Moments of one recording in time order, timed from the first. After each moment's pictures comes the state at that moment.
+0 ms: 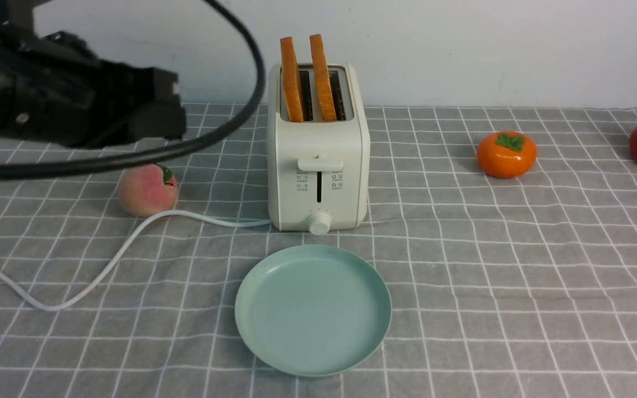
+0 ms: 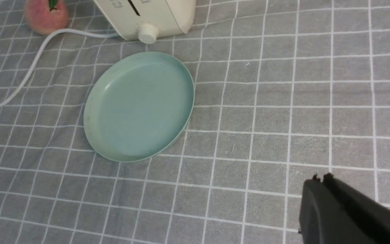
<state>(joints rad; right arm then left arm) 0.02 0.72 -0.88 0.43 0.99 -0.13 -0.24 1.27 -1.20 -0.56 0.61 0.15</state>
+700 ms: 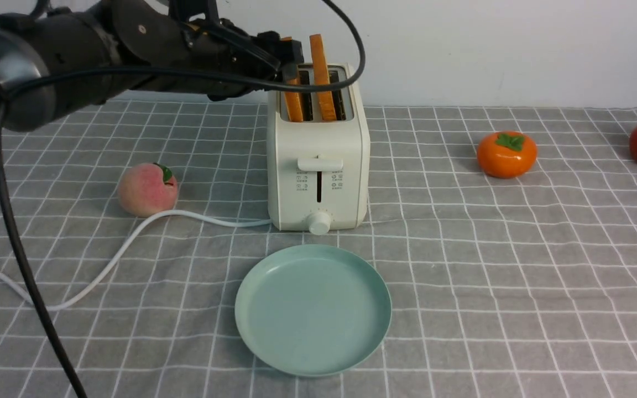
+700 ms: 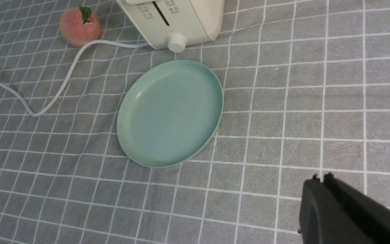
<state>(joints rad) 0.02 0.72 -0.88 0.51 0.98 -0.13 -0.31 1.85 -1.58 -0.60 0.25 0.15</state>
